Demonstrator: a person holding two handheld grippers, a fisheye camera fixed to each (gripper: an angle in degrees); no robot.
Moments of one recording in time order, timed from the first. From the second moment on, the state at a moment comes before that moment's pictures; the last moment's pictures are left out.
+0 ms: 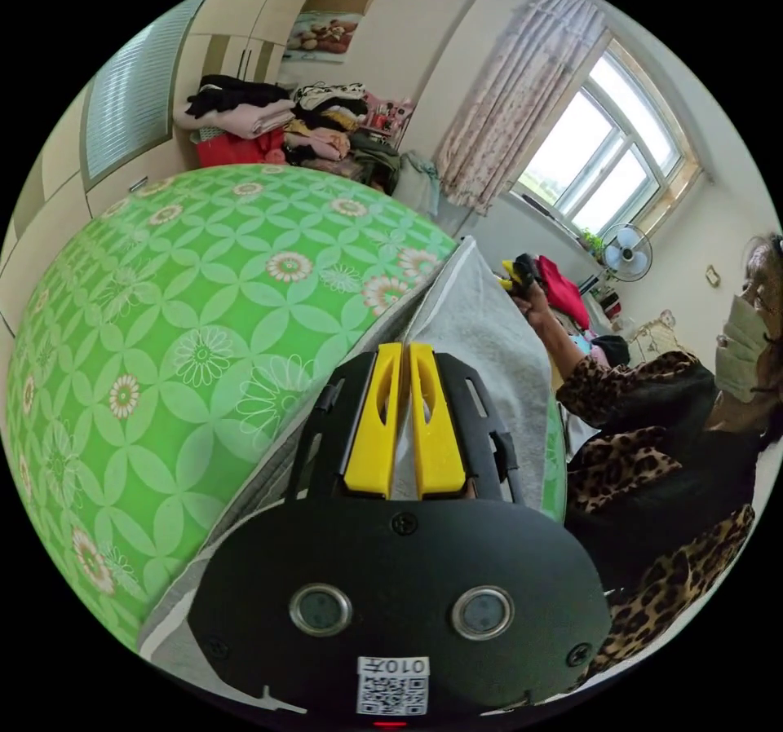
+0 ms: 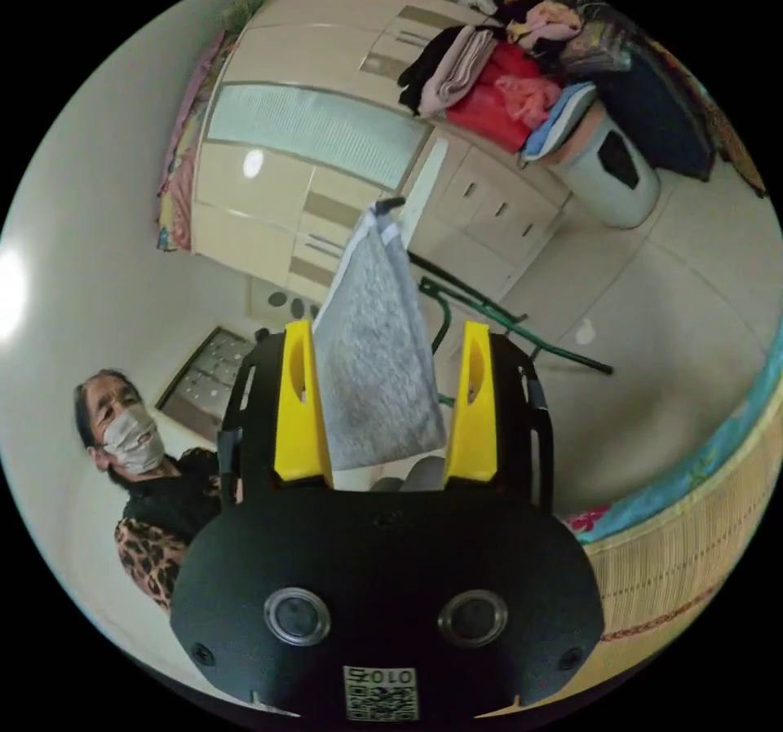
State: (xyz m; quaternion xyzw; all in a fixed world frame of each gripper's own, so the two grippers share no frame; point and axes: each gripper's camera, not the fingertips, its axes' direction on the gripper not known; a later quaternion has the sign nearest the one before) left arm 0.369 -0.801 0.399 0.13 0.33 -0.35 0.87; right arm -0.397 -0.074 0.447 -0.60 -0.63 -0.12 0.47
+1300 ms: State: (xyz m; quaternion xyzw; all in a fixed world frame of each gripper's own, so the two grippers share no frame) left arm 0.408 -0.484 0.255 0.05 0.09 -0.65 0.75; right arm -0.662 -0.117 0.166 -0.55 -0.66 -0.28 0.42
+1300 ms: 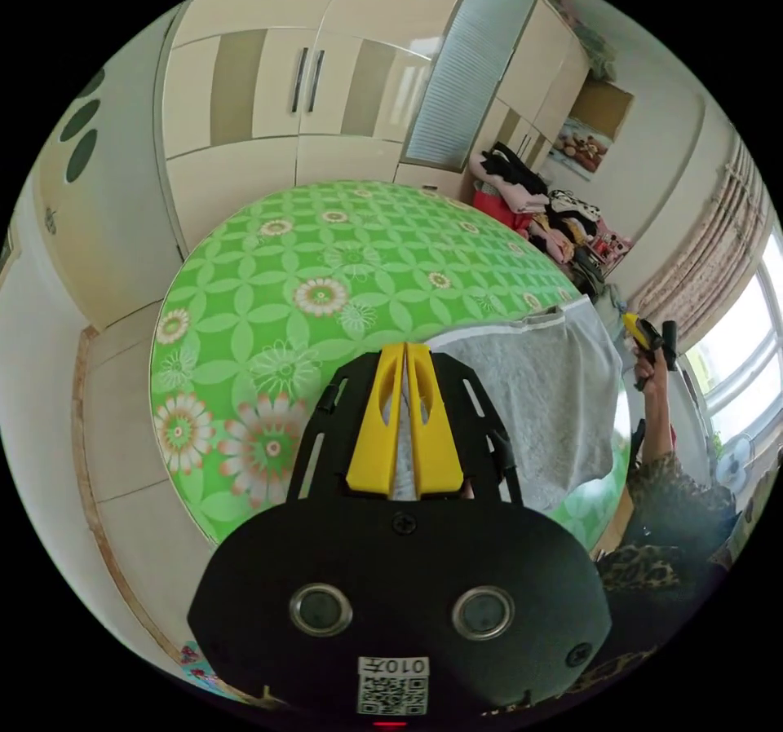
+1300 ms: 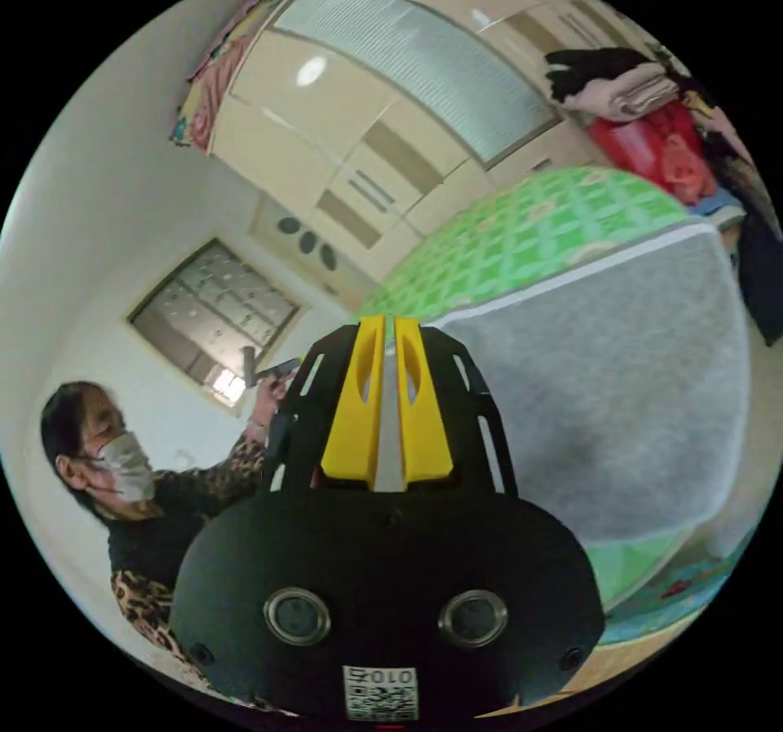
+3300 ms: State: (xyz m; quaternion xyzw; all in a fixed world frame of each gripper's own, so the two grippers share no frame) left arm 0.211 -0.282 0.413 0.08 0.55 -0.48 0.67; right arm -0.785 0.265 -0.676 -0.43 -0.10 -0.66 0.61
